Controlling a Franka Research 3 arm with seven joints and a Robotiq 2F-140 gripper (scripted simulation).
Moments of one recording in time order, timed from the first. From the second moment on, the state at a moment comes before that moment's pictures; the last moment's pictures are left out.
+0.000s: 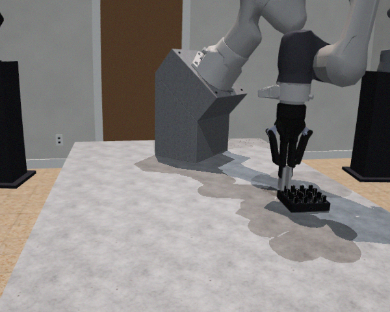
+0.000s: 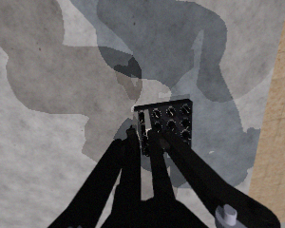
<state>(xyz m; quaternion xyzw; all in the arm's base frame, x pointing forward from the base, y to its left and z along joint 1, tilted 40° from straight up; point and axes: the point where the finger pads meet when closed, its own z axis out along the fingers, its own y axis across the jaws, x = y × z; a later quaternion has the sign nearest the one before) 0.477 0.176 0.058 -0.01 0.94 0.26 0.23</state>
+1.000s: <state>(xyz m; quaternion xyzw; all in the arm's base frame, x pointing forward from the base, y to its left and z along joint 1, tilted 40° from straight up) 0.477 0.176 0.058 0.02 0.94 0.26 0.22</state>
